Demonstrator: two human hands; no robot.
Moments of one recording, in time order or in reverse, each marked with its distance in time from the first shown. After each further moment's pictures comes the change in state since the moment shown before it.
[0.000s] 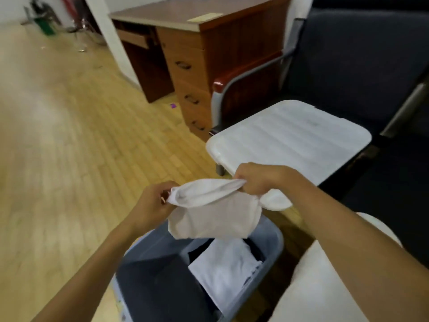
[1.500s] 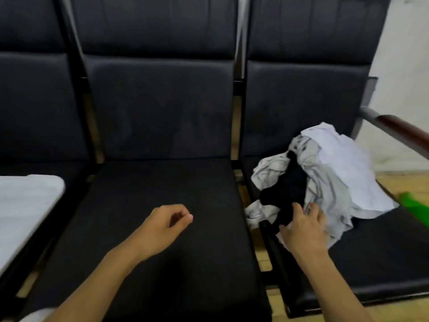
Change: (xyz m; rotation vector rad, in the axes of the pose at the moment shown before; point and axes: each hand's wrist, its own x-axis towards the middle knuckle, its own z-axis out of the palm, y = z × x) left_hand 0.059 0.384 0.516 0.072 -0.936 0.622; right_hand -0.508 0.389 0.188 0.282 0.857 1.714
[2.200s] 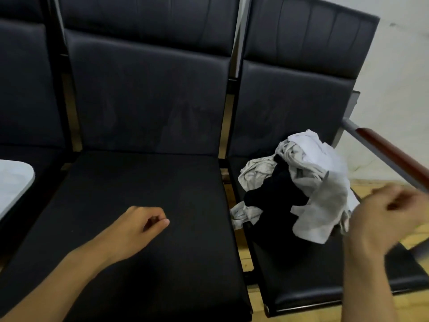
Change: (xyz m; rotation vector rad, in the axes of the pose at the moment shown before) left_hand -0.007 -0.016 -0.015 0.094 -0.057 0.010; right_hand -0.001 0.028 -0.113 0.996 1.035 0.197
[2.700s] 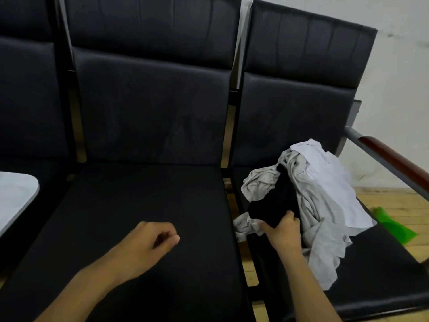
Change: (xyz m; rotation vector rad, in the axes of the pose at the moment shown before) left_hand 0.000 0.017 0.006 -0.074 -0.047 -0.005; right_hand -0.082 0.084 0.081 -0.568 -0.918 0.212
